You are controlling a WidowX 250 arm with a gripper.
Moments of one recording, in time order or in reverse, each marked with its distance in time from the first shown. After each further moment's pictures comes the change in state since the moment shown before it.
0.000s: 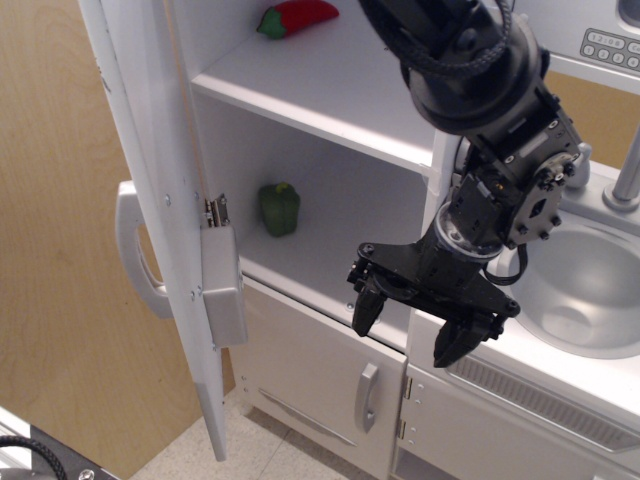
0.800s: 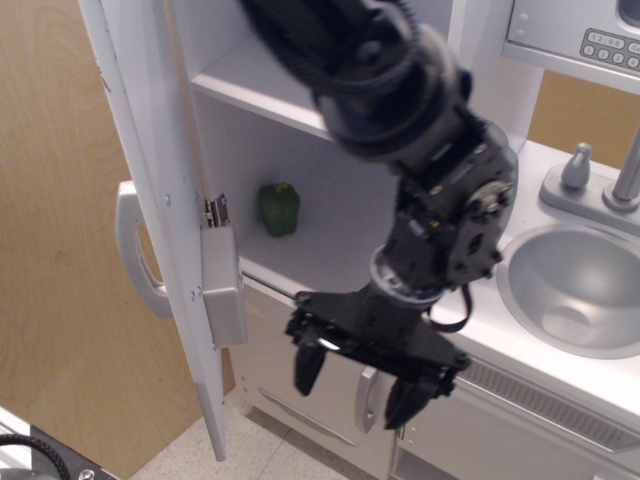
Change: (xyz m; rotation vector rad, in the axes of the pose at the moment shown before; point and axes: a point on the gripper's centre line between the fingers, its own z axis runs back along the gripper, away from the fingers) arm -0.052 0.031 -0.002 -0.045 0.098 0.008
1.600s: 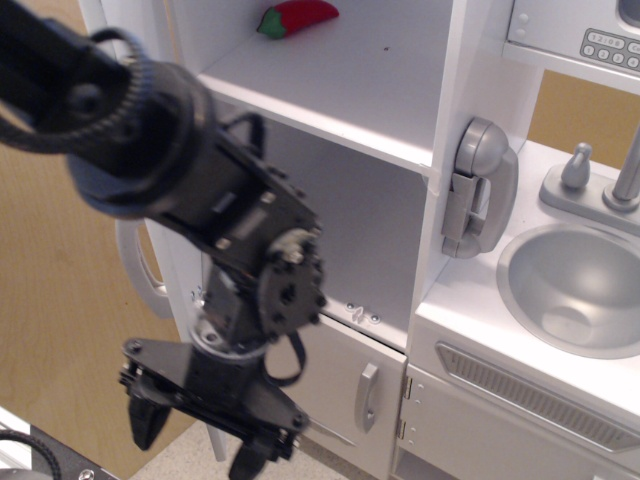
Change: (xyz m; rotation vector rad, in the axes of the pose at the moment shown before) arm -0.054 0.074 -0.014 0.024 0.054 -0.059
